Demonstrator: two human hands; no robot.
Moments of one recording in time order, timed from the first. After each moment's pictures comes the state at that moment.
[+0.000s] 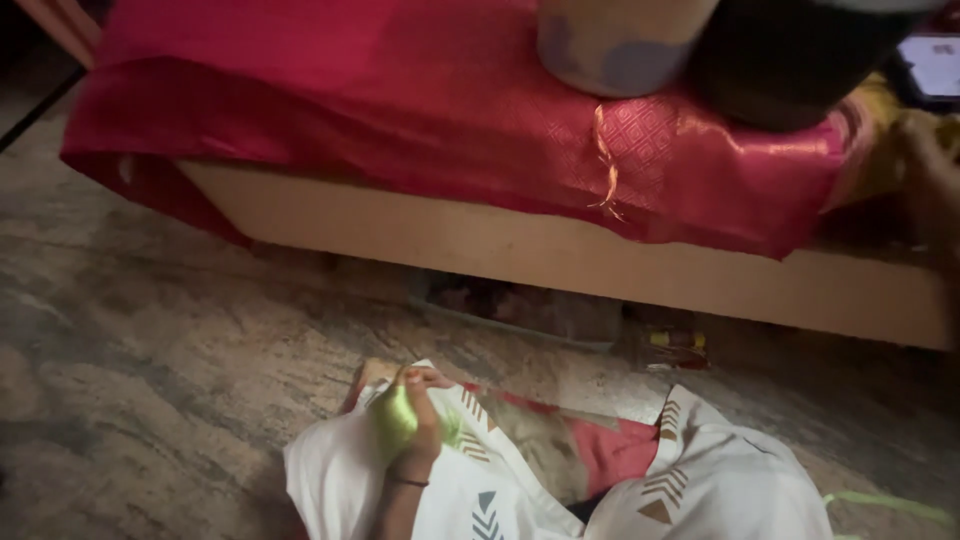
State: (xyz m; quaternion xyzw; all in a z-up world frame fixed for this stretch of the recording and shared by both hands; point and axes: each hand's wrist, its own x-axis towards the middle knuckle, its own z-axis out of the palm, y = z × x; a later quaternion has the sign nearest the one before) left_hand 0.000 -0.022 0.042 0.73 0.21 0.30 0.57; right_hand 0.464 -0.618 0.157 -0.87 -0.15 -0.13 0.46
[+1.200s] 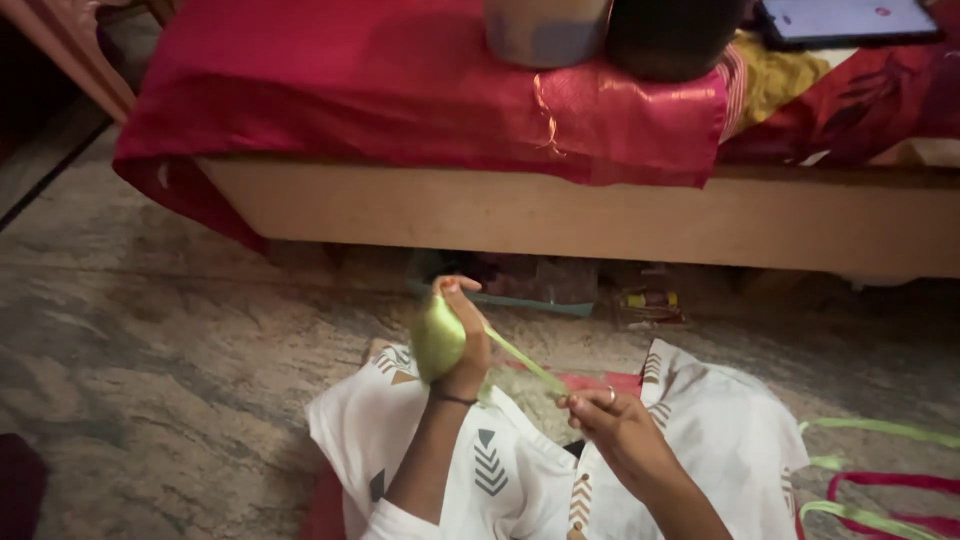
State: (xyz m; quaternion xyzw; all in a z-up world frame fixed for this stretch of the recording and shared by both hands) left_hand -0.006 -0.096 0.182 0.74 0.13 0.30 0.58; right_hand -0.033 -0.325 0.083 -0.57 0.04 0.27 0.78
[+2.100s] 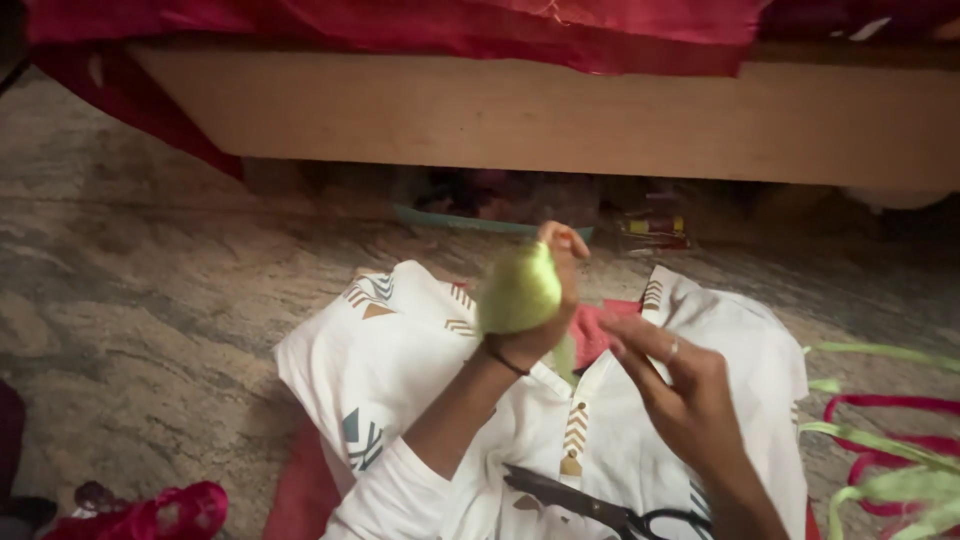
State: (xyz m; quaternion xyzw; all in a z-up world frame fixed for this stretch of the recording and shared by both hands) left_hand -0.033 -0.168 0.164 0.76 -0.07 0.27 0.58; right_hand -0.091 -0.346 0.163 -0.85 -0.12 0.00 0.51
